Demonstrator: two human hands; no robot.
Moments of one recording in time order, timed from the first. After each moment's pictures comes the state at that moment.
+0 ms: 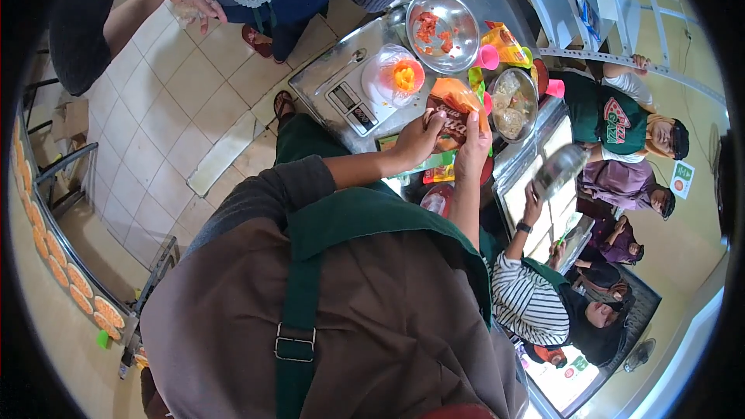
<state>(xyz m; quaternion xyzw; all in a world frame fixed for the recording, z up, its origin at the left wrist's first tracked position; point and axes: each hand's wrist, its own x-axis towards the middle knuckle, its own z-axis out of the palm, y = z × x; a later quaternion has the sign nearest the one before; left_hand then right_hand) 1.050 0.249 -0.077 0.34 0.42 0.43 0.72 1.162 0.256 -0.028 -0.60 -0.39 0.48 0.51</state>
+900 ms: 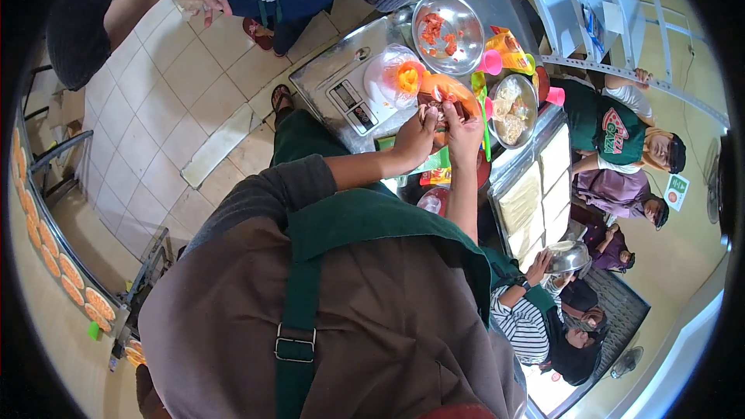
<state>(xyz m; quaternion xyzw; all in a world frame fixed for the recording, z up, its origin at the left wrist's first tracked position) 1.060 0.254 -0.091 0.32 0.48 0.49 0.66 1.153 0.287 -0.048 -0.61 -0.49 0.46 0.42</state>
